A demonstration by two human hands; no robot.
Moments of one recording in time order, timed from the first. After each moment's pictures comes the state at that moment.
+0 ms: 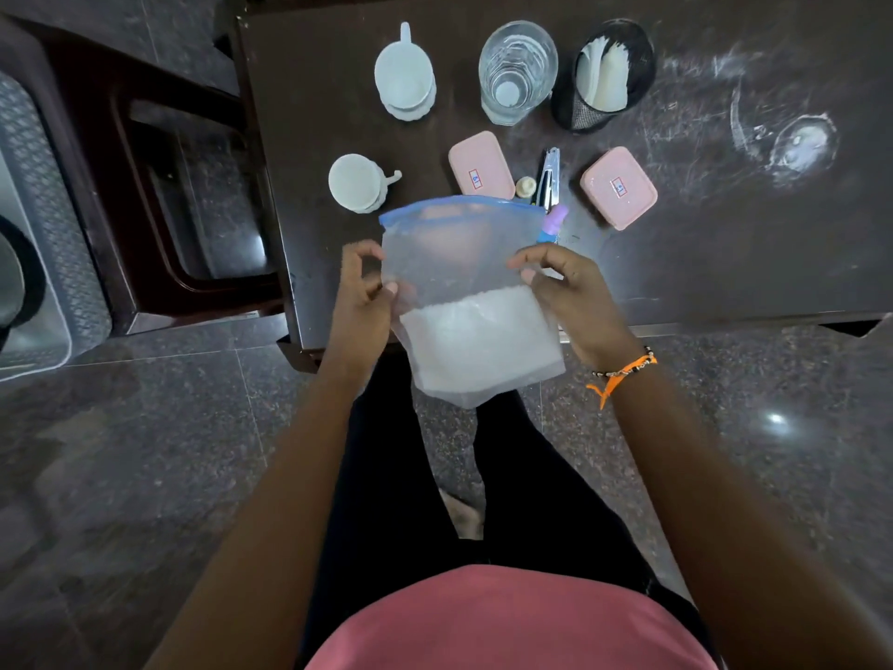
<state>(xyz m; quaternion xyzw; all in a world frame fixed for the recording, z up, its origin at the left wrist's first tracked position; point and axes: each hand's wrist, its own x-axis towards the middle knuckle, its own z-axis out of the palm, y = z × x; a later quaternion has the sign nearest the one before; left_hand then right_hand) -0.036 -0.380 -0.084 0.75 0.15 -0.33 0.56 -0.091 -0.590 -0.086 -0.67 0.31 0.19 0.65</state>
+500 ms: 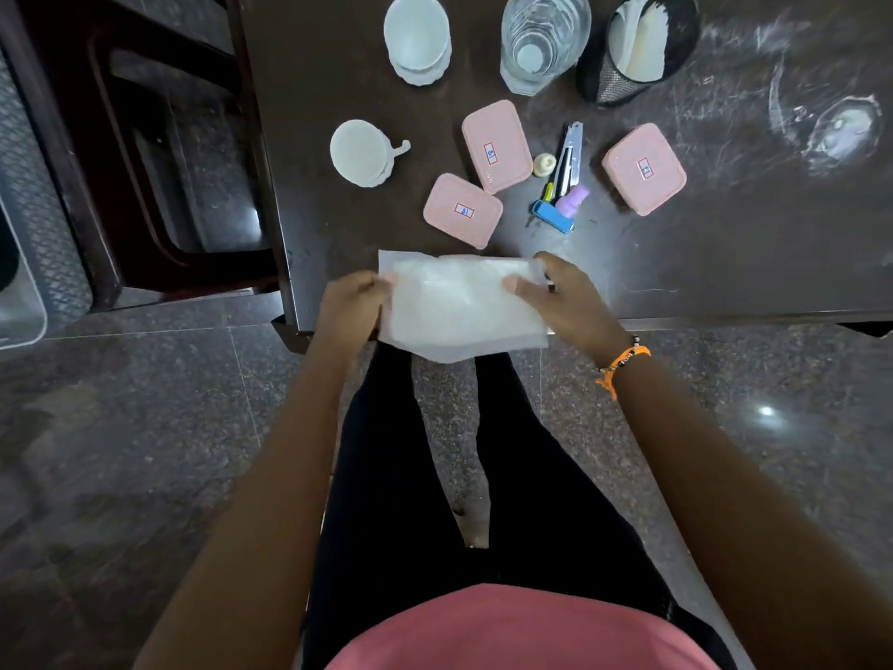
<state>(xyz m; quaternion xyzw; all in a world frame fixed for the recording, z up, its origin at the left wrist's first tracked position) -0.041 -0.358 -0.125 0.79 0.26 -0.40 0.38 -0.099 -0.577 -0.127 -0.76 0.27 0.33 0.50</state>
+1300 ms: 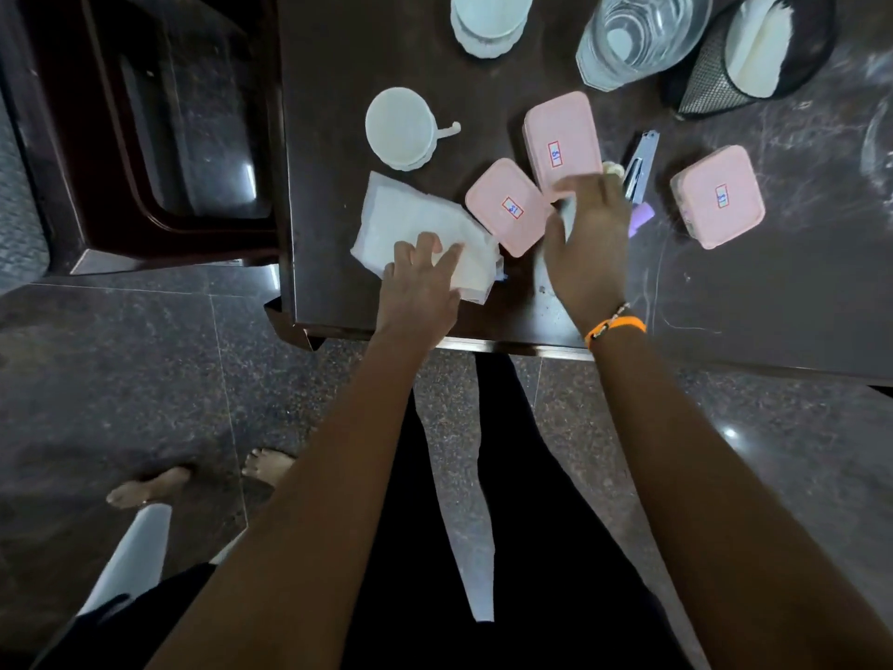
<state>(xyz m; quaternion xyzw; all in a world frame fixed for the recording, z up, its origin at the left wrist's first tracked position) -0.048 -0.375 -0.214 0.93 -0.13 -0.33 0.09 -0.032 -0.547 -0.176 -0.91 0.24 0.14 0.30</state>
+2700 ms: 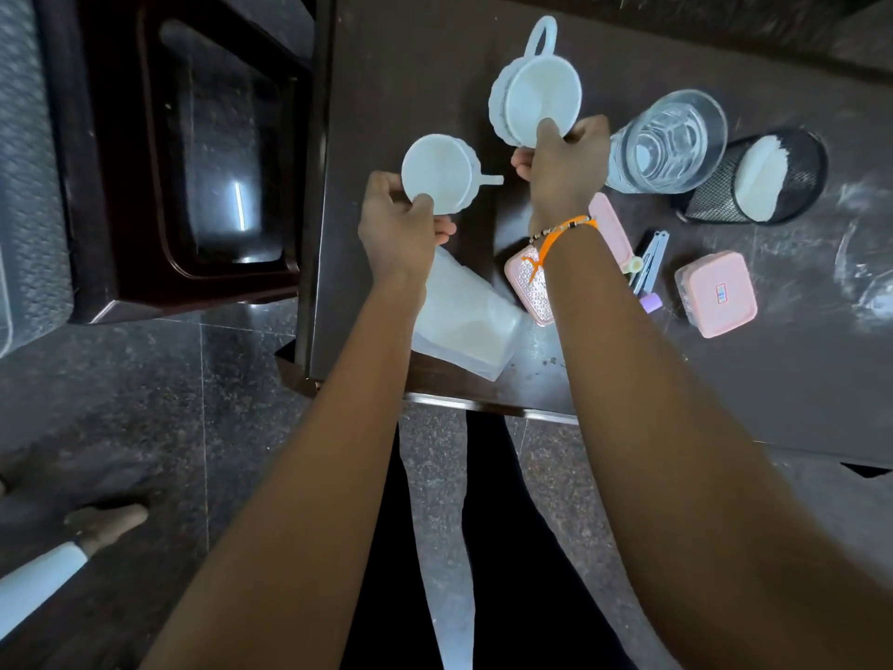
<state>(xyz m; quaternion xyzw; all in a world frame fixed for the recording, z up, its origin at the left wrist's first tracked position) 0.086 -0.375 -0.164 0.72 0.39 -0.18 0.55 0.126 -0.495 -0.186 -0.65 0.50 0.00 0.57</state>
